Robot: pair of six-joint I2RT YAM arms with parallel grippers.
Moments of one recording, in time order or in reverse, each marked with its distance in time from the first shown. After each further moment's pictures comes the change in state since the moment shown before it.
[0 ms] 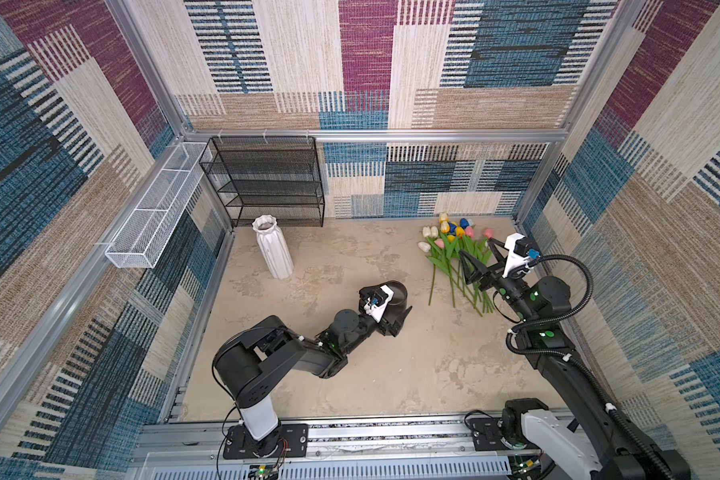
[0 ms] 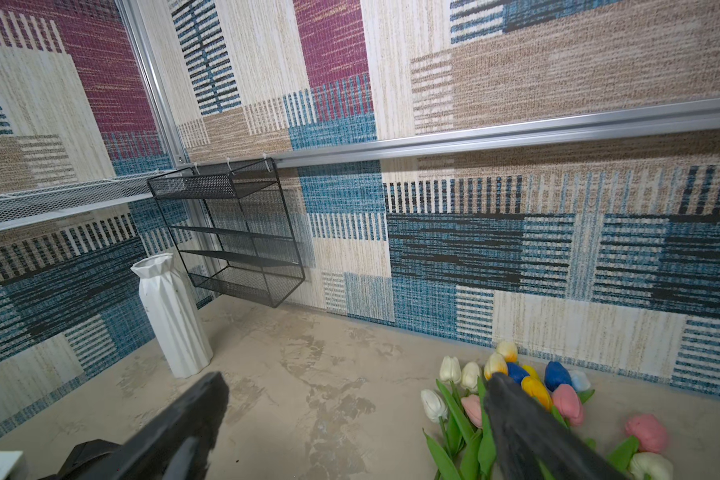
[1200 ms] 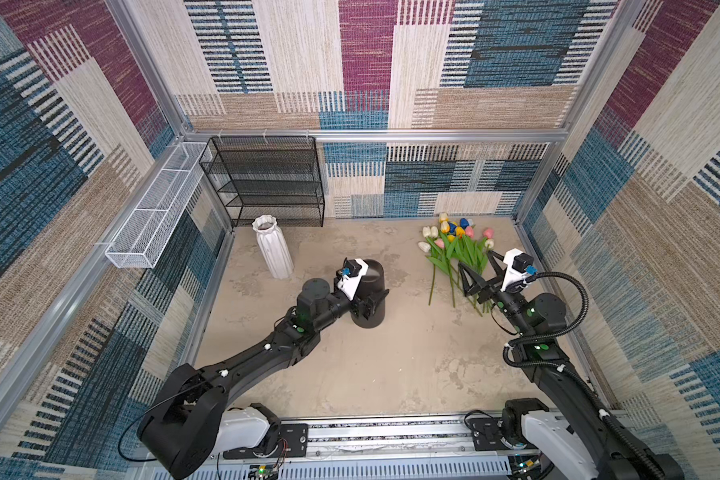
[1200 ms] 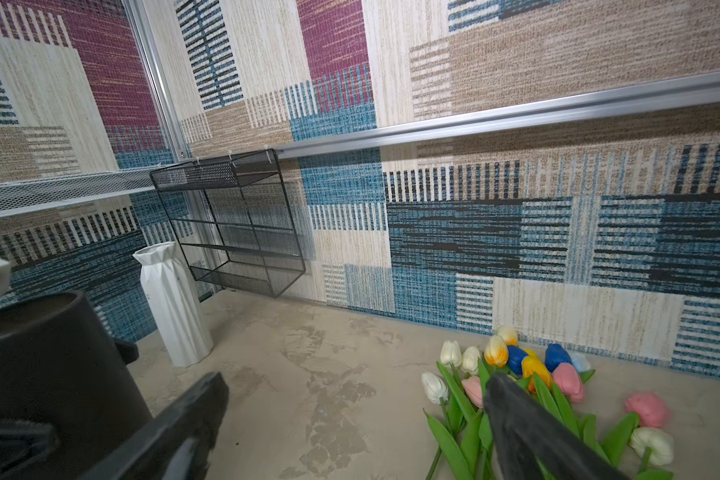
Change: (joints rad) left arm 0.190 -0.446 0.099 -0.726 0.303 -0.095; right arm 0.000 -0.030 -0.150 0.138 -0.010 0.003
